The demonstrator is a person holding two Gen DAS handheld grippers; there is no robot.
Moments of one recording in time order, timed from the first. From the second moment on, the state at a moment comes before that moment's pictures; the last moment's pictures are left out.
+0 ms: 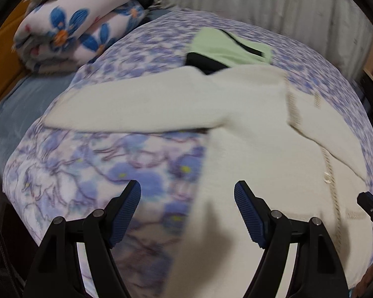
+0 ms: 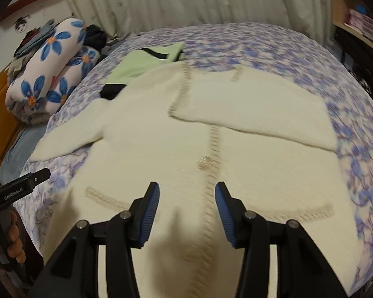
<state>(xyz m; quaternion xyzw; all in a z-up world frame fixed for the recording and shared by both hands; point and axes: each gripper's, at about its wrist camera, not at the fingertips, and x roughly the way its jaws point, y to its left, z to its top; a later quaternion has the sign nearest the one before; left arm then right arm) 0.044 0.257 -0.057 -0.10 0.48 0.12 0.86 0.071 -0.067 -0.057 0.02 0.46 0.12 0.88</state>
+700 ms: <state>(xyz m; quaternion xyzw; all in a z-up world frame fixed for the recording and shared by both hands) 0.071 0.486 -0.157 -0.35 0.45 0.16 0.81 0.164 0.118 -0.097 -0.04 0.45 0.21 0.87</state>
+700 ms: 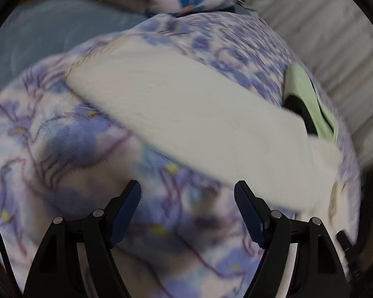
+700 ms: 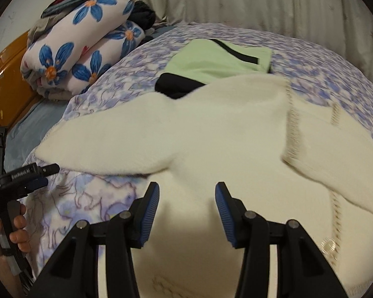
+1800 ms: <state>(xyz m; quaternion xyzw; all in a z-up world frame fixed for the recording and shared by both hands) 0.196 0.220 -0.060 -0.13 0.41 -0.04 0.90 0.155 -0.029 -0.095 0.06 0.45 0.12 0.88</state>
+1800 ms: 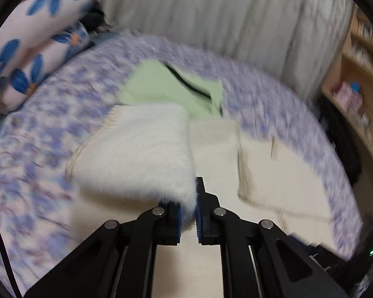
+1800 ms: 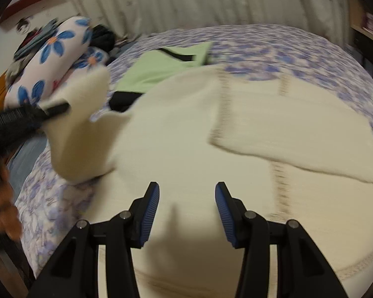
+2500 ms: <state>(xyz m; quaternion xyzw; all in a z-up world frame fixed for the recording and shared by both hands) 0.153 0.190 -0.079 -0.14 0.45 -0.03 0.88 0.154 -0.050 -0.104 0.08 0.46 0.15 0.87</state>
